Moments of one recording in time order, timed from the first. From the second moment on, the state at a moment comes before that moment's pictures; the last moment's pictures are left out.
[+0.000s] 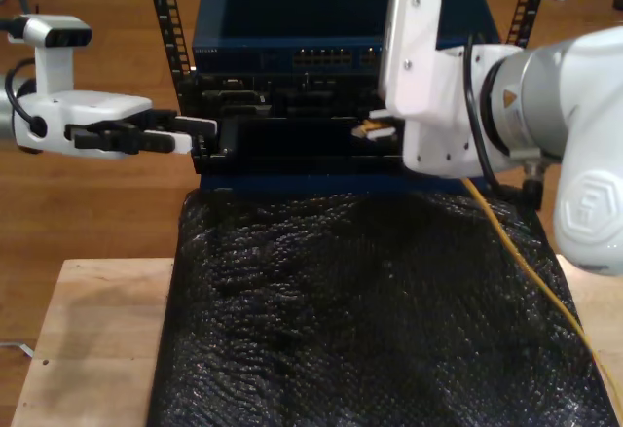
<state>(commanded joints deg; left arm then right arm) 25.4 5.8 -70.2 -63.1 114.9 -266.8 22.8 -35.0 -36.0 22.8 26.1 -84.8</state>
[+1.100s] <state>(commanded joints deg) 40.0 -2.4 -66.6 -23.7 105.6 -240.8 13.5 -25.7 -32.1 17.2 27.5 -84.7</state>
